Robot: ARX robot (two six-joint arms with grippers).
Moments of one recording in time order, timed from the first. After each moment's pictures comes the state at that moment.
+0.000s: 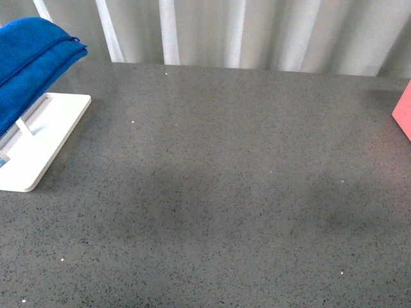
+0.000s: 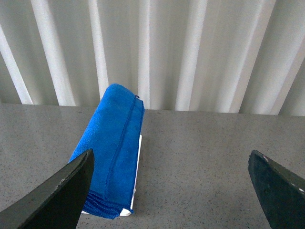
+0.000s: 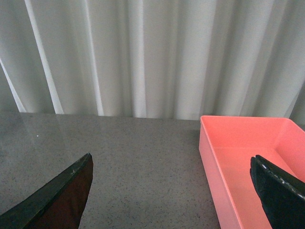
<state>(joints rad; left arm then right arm) 0.00 0.00 0.02 0.00 0.00 0.00 0.00 0.00 0.01 0.00 -0.01 -0.01</state>
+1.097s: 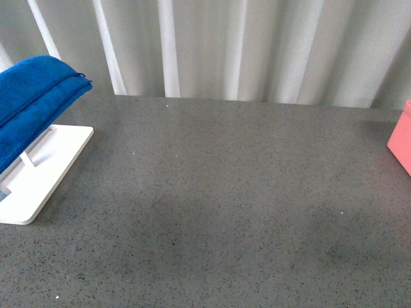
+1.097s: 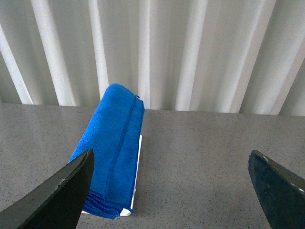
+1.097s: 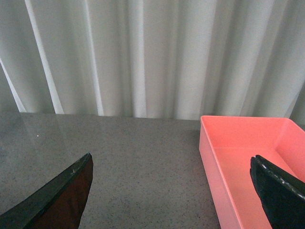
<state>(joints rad) 0.00 0.00 0.02 0.00 0.00 0.00 0.00 0.00 0.01 0.00 -0.01 -0.01</state>
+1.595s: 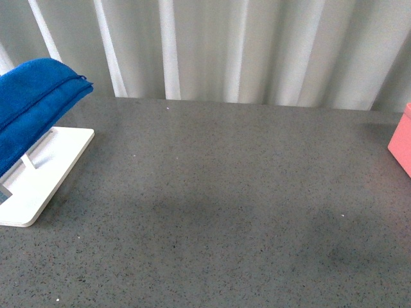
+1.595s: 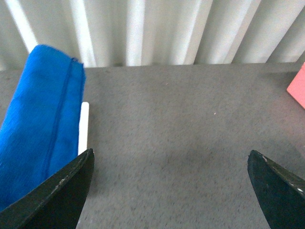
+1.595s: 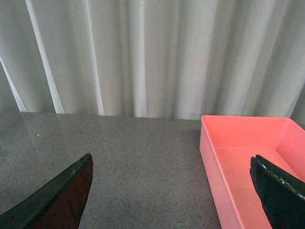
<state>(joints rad) -0.15 0.75 0.40 0.08 0.12 -0.02 0.00 0.00 0.01 0.00 -0.01 -0.01</state>
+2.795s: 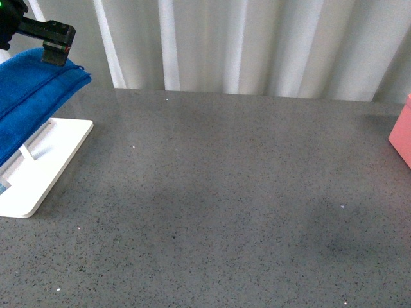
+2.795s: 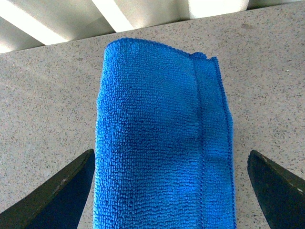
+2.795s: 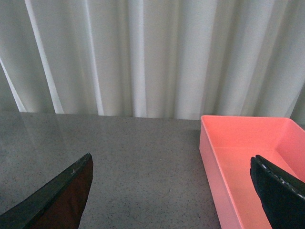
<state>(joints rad) 0.04 2.13 1.63 -0.23 -0.17 0.26 0.00 0.00 0.01 0.00 -0.01 -0.01</state>
